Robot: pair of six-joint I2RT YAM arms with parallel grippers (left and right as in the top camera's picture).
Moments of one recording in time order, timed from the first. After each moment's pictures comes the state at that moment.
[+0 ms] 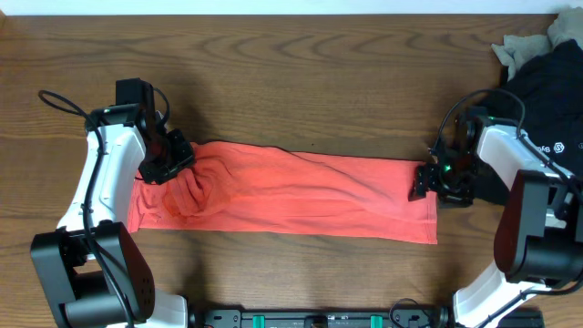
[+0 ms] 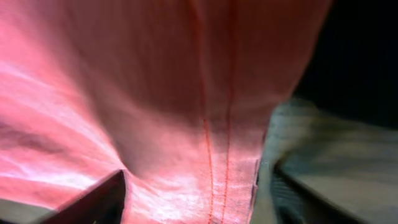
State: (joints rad) left arm 0.13 1.66 1.21 -1.02 0.17 -0.40; right arm -0.12 1.86 1.07 -1.00 -0.23 0.01
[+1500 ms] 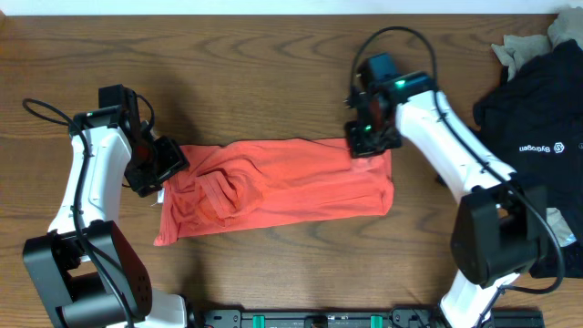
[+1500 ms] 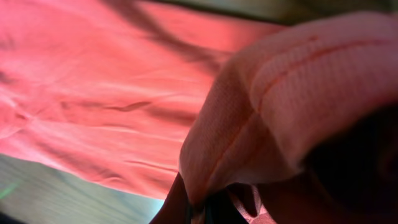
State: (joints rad) left arm 0.21 1.66 1.21 -1.10 0.17 -0.36; right arm 0.37 1.91 1.52 -1.08 -0.20 0.17
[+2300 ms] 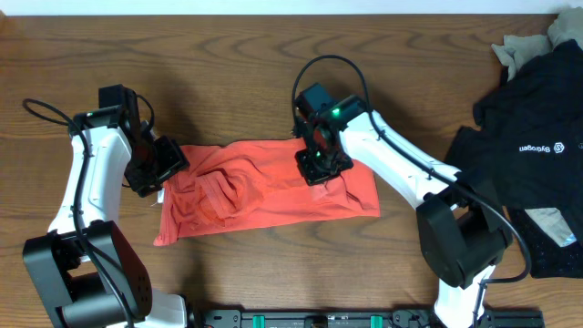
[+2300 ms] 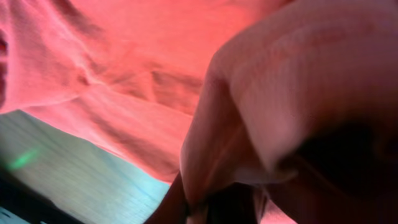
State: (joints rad) left arm 0.21 1.66 1.21 -1.10 0.17 -0.36; right arm 0.62 1.99 1.52 -1.03 -0.27 0.23
